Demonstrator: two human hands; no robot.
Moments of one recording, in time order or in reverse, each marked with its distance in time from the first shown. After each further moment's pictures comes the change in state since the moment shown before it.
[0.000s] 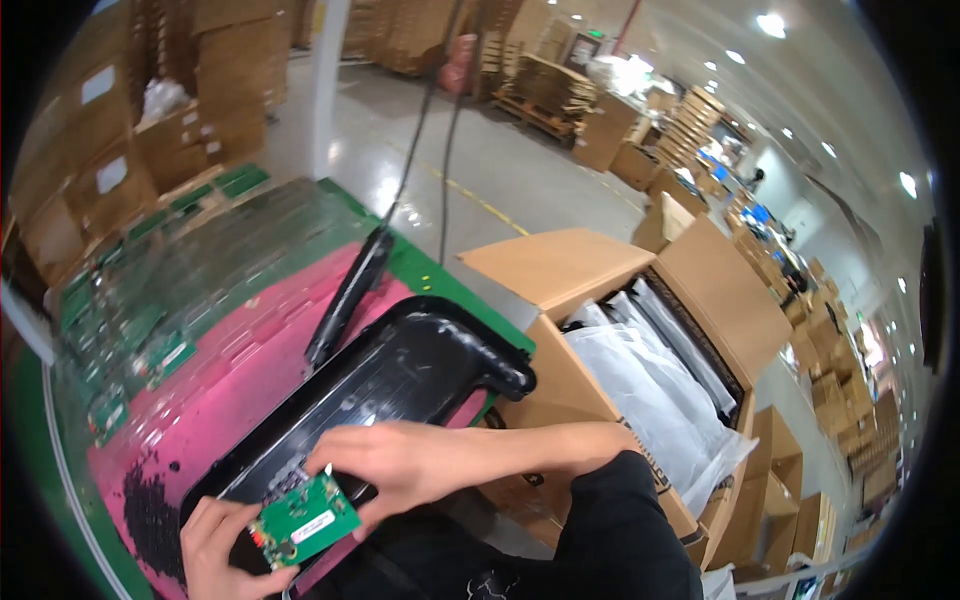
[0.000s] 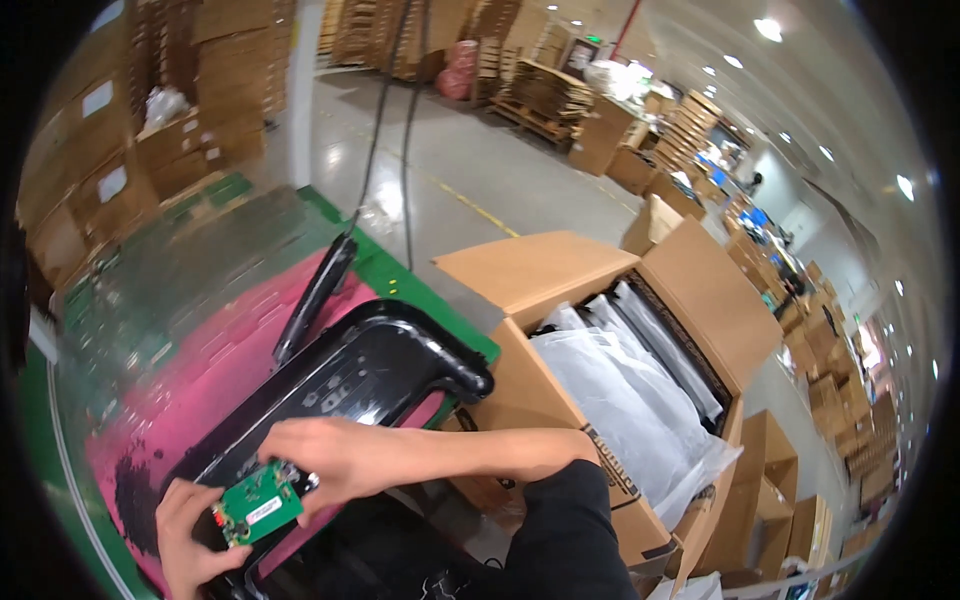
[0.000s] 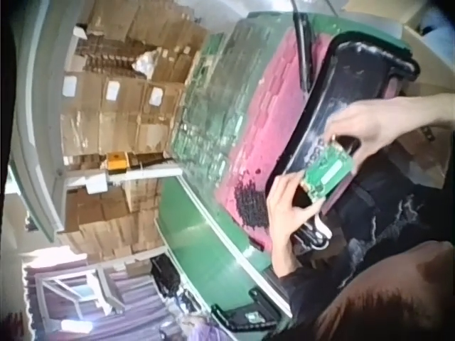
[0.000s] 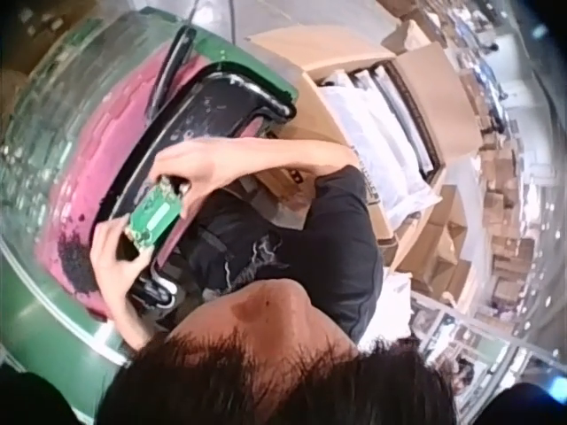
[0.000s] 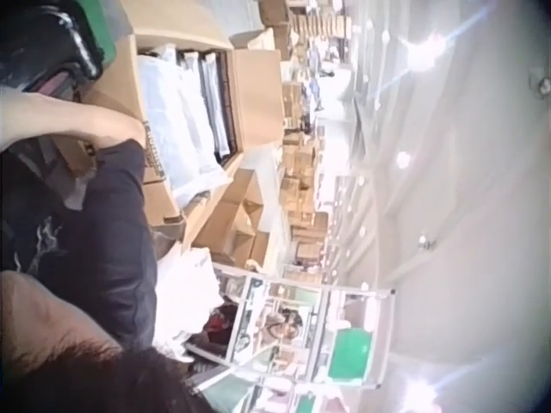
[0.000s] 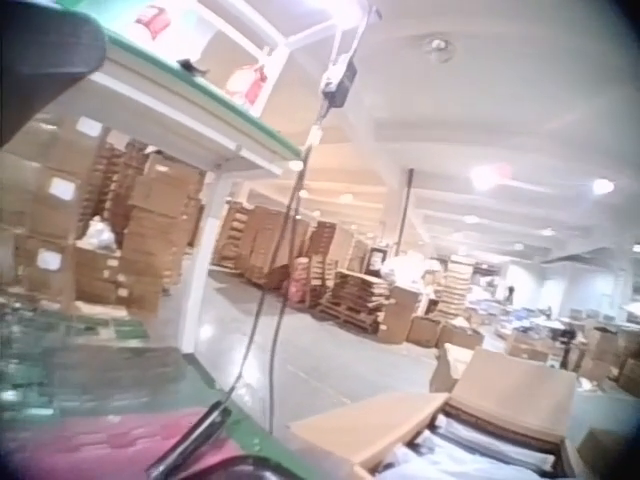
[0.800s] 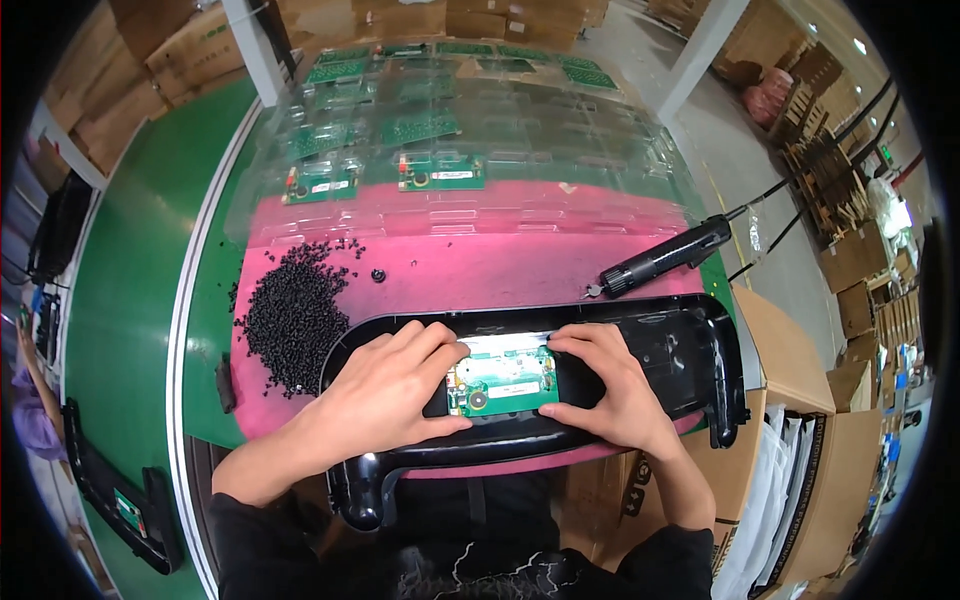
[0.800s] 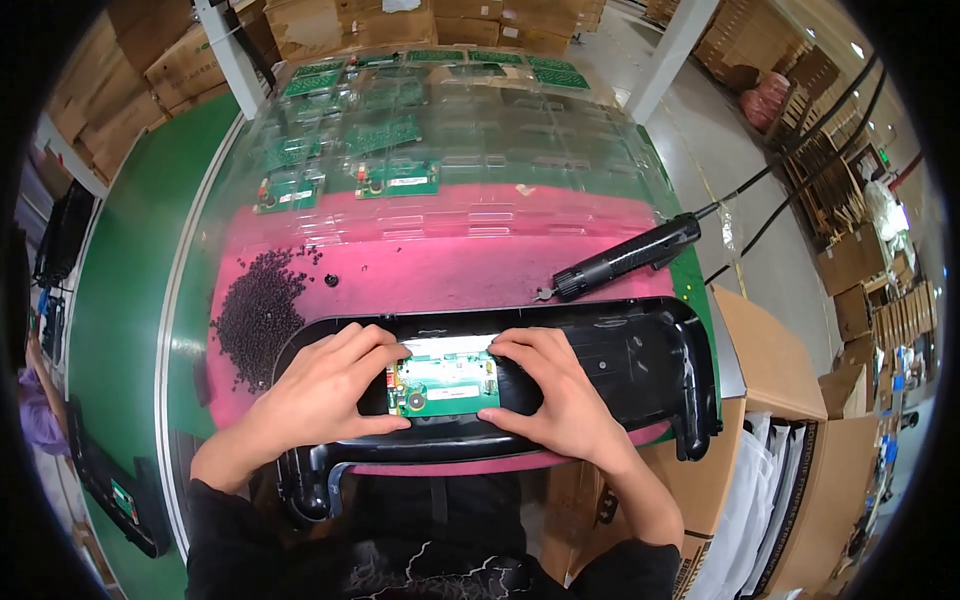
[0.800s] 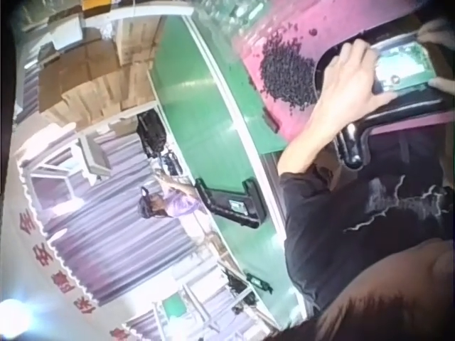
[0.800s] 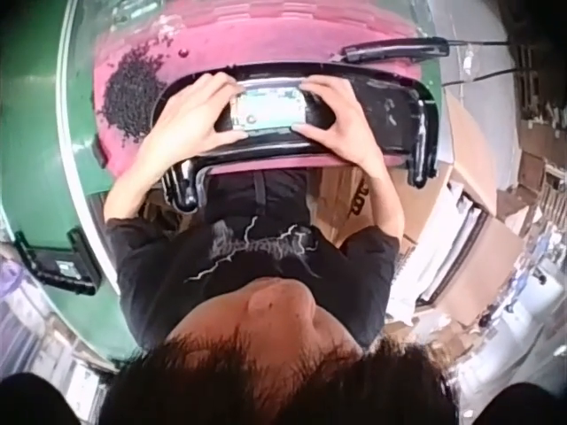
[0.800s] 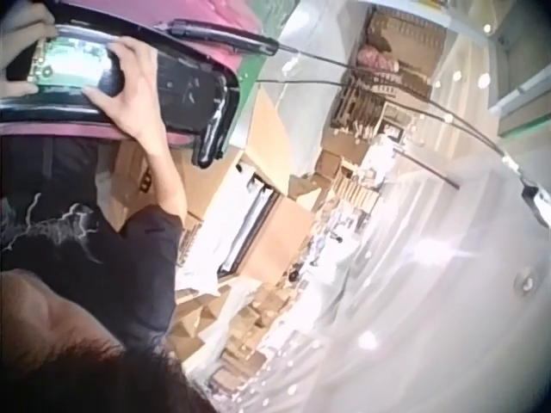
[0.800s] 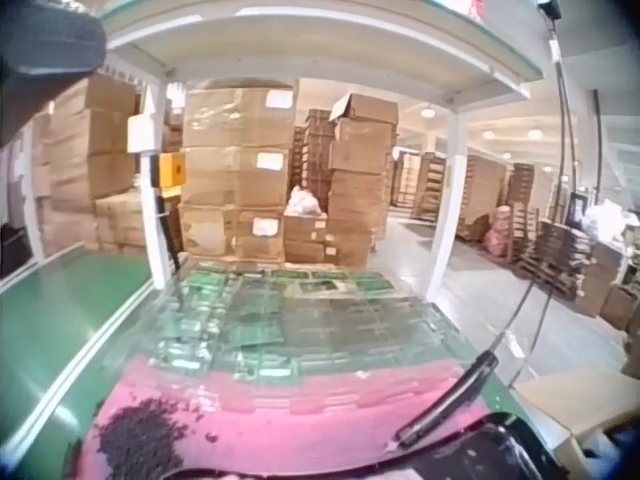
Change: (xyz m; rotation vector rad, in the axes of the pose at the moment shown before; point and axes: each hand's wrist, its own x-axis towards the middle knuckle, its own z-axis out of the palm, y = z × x) left_hand 0.014 -0.024 0.012 0.215 -0.199 -0.164; right_hand 0.018 0.049 0.016 -0.184 0.055 0.189
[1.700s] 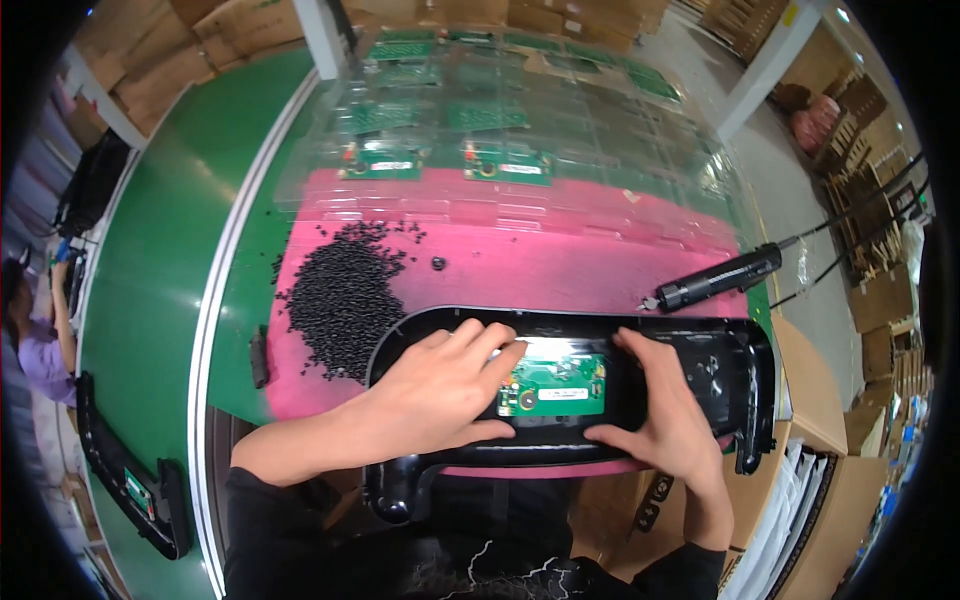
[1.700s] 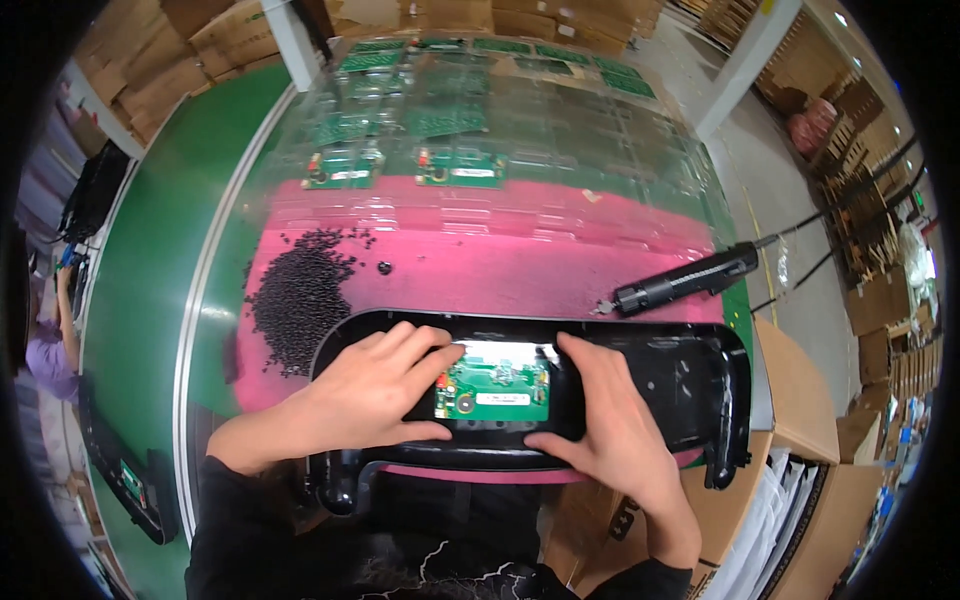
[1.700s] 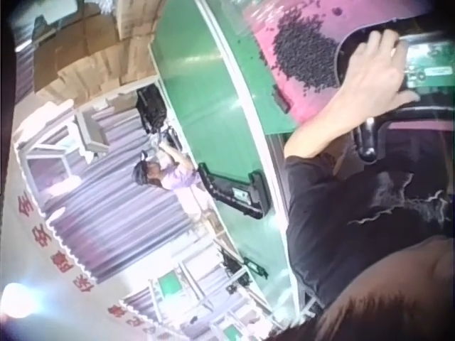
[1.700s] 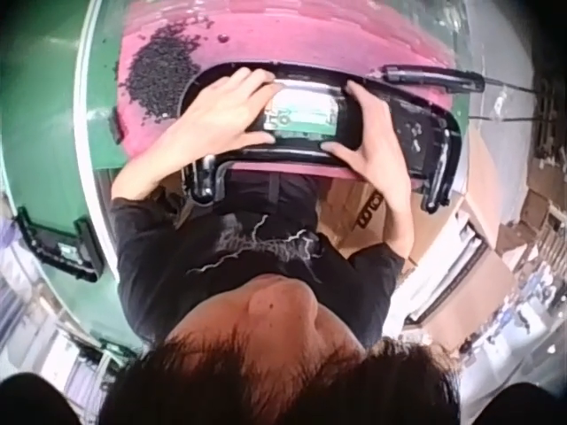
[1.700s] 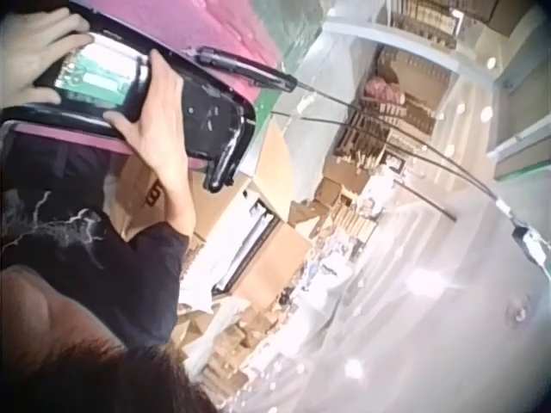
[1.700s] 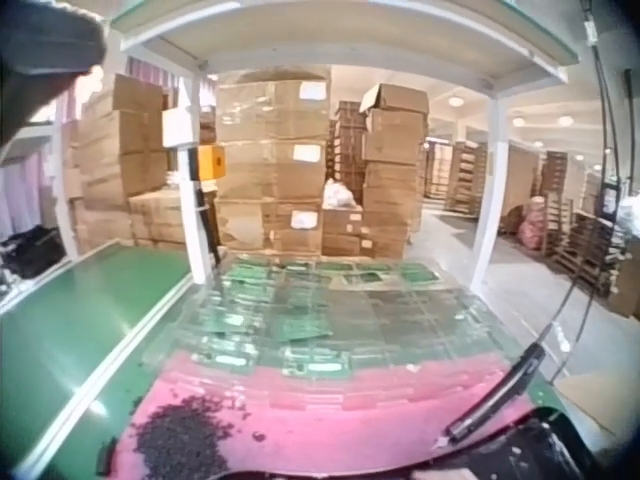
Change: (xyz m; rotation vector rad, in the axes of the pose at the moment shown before) left_hand -0.008 -0.001 0.004 0.066 -0.010 0.054; right_hand 0.002 -0.030 -0.010 -0.088 -0.061 0.112
